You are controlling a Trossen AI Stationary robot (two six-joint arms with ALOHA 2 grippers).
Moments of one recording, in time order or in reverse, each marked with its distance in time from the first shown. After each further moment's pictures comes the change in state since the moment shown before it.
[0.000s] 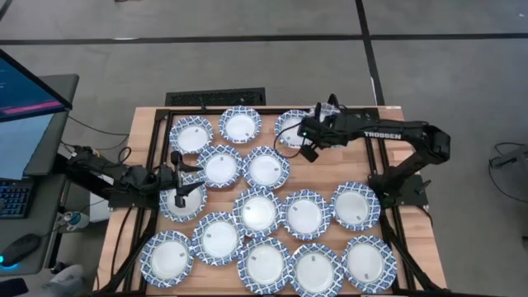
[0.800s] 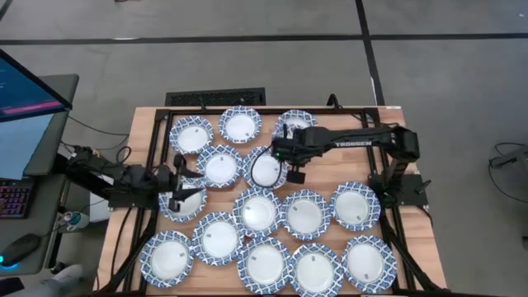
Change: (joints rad) left arm 0.008 0.000 -0.003 0.094 0.186 -0.138; right arm 0.164 0.286 0.285 -0.077 -0.162 -0.359
